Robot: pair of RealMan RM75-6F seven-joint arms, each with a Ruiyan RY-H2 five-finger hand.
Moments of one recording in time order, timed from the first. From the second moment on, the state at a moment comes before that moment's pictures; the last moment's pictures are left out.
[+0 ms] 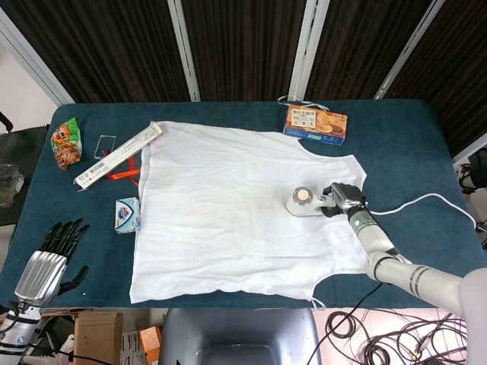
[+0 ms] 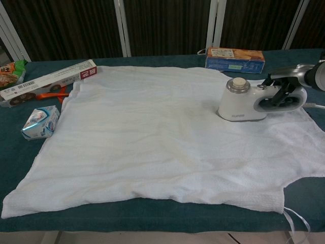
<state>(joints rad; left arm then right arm) -0.19 -1.20 0.02 -1.44 1.66 1.48 -0.08 0.93 -1.40 0.06 -1.25 -0.52 0.56 -0.19</state>
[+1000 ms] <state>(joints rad) -0.20 -1.20 0.02 -1.44 1.66 1.48 -0.08 0.81 -1.24 -0.05 -1.60 -0.86 0.62 -0.19</state>
